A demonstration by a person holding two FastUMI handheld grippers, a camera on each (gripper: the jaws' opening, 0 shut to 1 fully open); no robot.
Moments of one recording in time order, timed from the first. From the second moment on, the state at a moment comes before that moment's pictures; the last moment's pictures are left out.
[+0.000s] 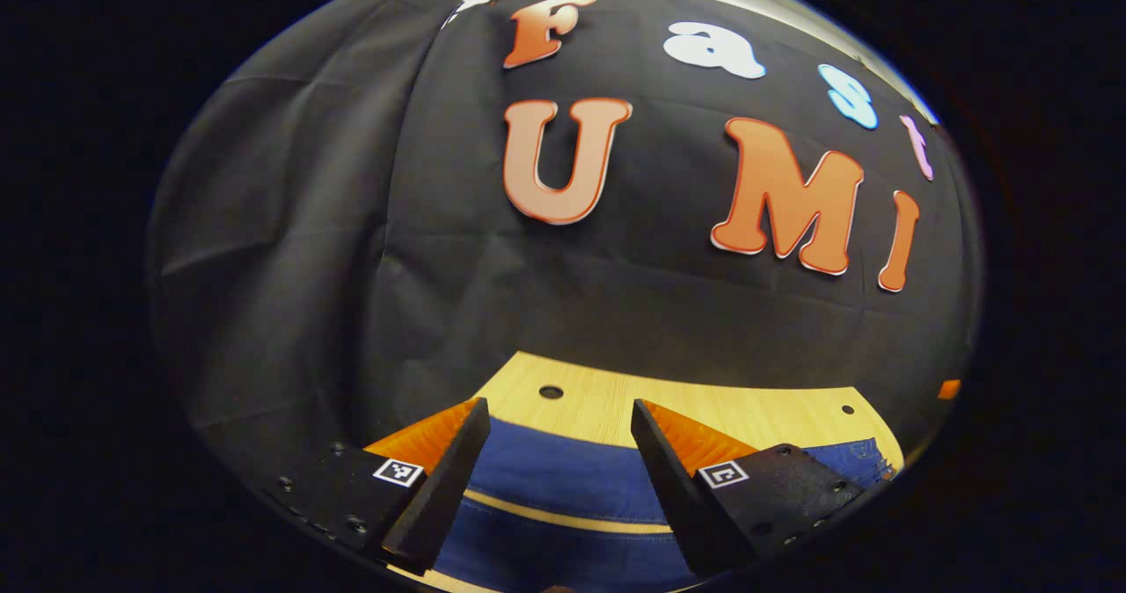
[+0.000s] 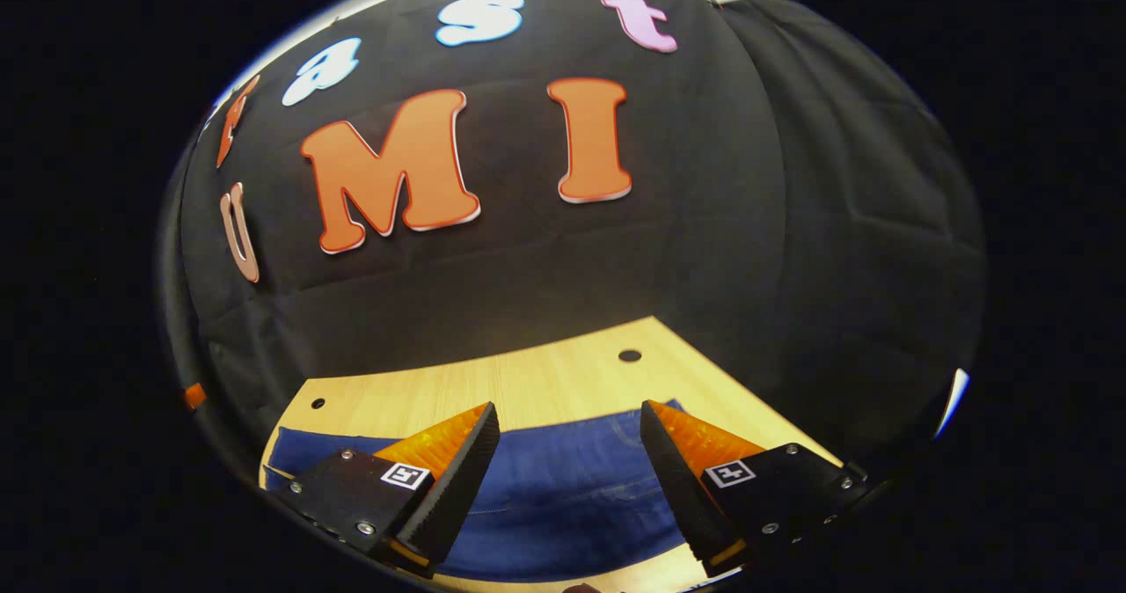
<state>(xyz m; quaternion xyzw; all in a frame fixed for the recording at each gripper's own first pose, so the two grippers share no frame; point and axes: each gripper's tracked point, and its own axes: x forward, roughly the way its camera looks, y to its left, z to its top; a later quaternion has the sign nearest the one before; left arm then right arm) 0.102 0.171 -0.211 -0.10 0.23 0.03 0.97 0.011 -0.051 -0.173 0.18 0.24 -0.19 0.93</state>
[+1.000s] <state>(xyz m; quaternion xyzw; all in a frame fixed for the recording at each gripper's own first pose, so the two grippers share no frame) -0.051 0.286 -0.395 -0.37 0.48 0.20 0.77 -0.040 -0.069 -0.312 0.37 0.41 -0.24 0.80</state>
